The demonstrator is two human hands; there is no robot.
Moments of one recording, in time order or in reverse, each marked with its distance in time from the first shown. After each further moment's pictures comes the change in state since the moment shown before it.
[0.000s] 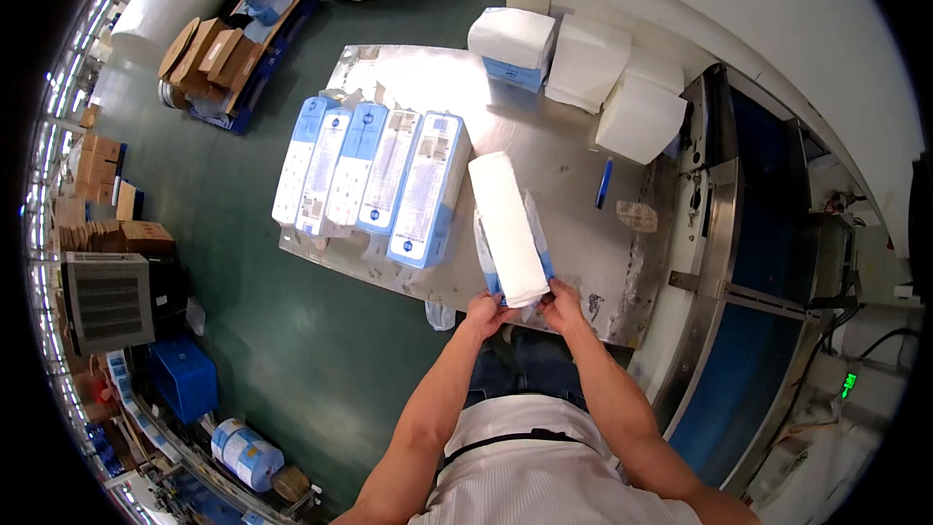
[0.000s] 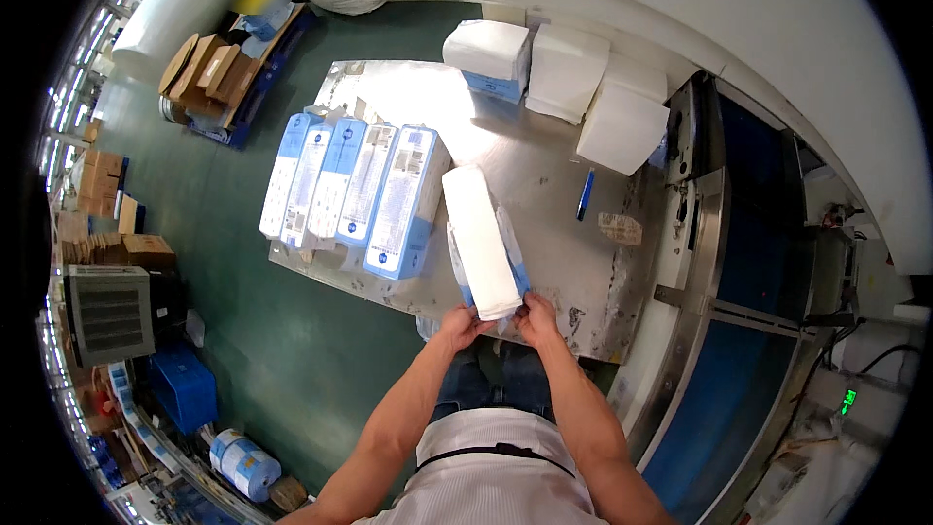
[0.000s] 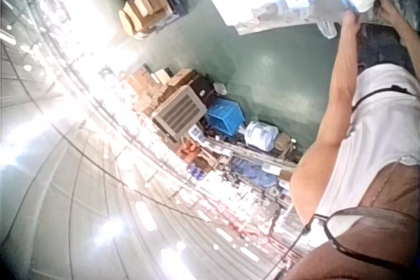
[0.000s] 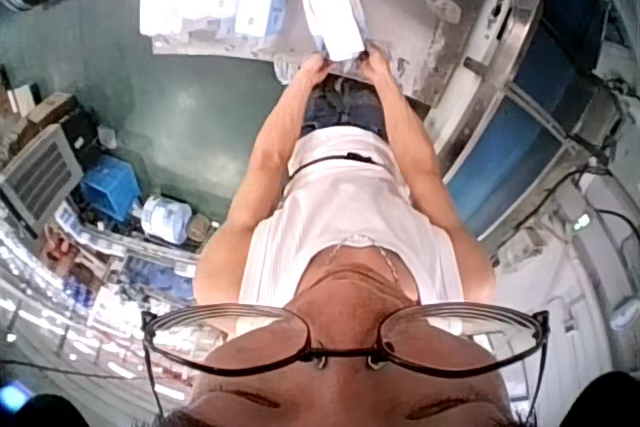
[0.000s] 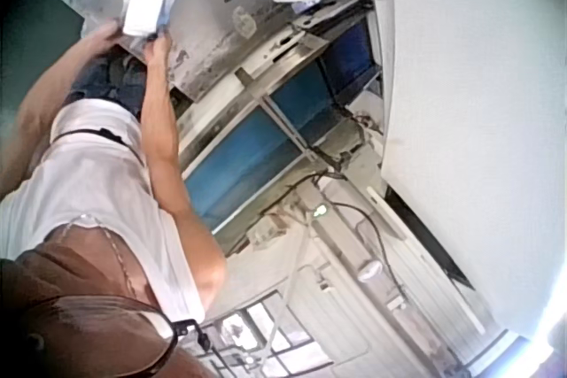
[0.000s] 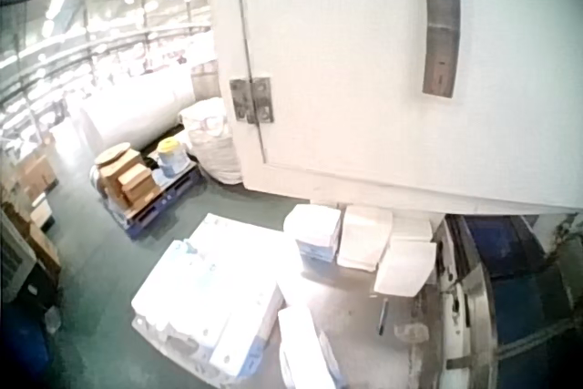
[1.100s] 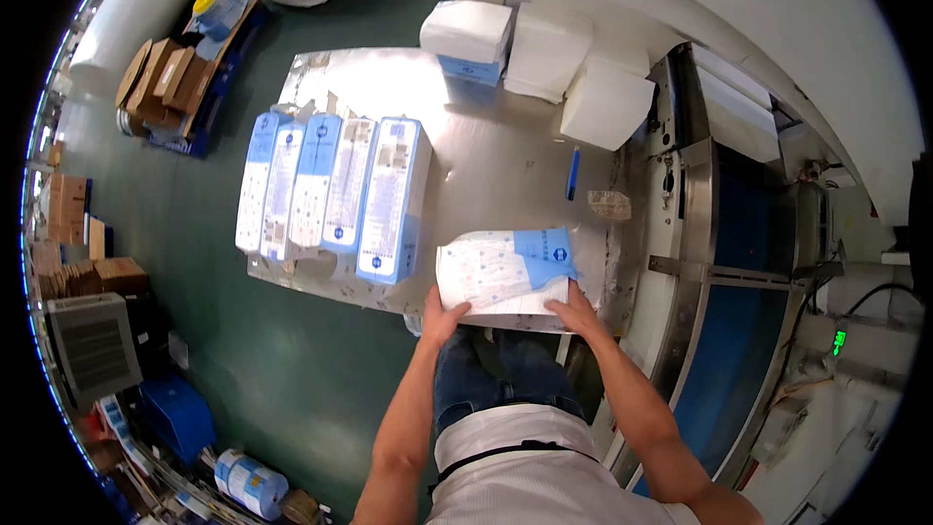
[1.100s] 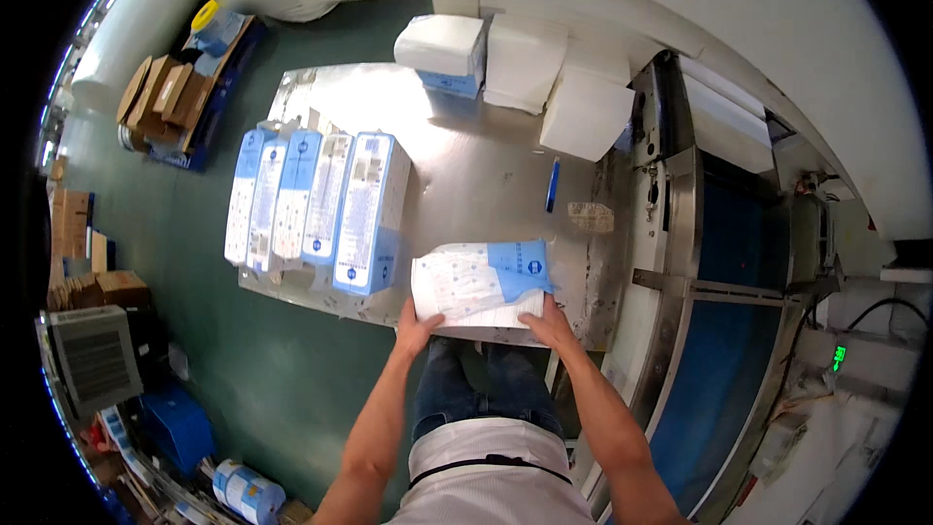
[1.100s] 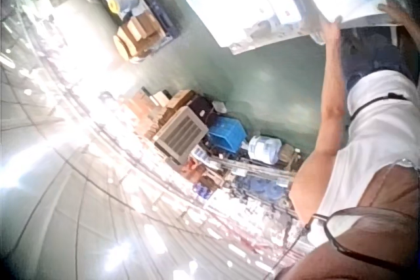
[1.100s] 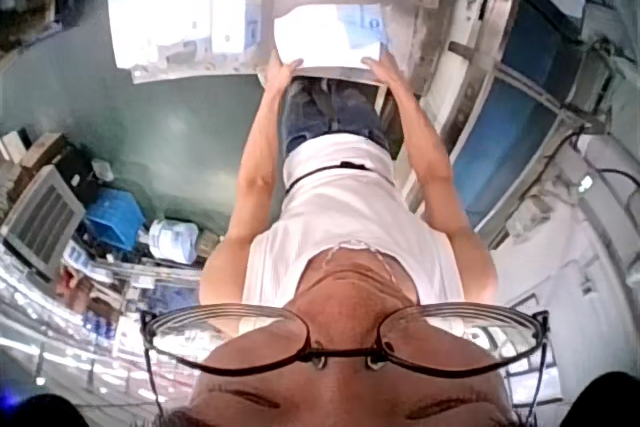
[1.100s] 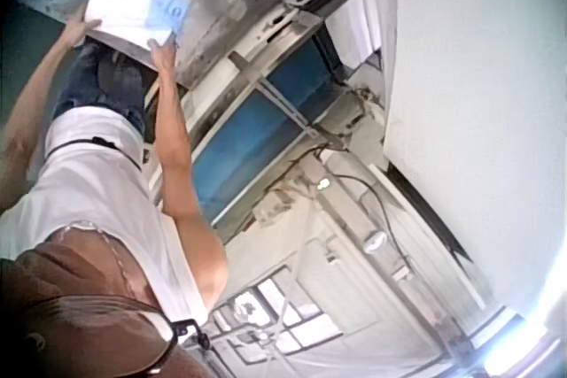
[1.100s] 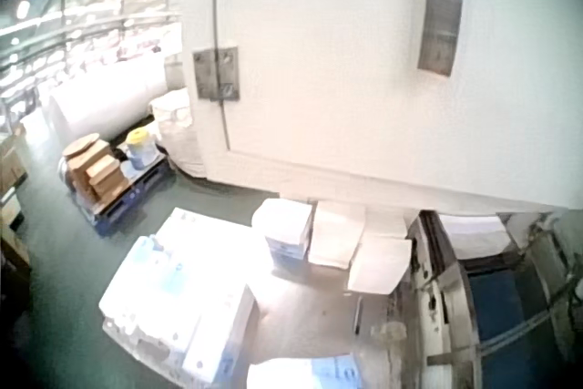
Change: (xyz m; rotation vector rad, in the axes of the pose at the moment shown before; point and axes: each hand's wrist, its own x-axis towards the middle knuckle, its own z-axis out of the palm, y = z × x) left_hand -0.030 0.041 -0.036 1.009 0.156 0.613; right_hand -0.061 -0.060 -0.037 -1.279 0.166 -0.351
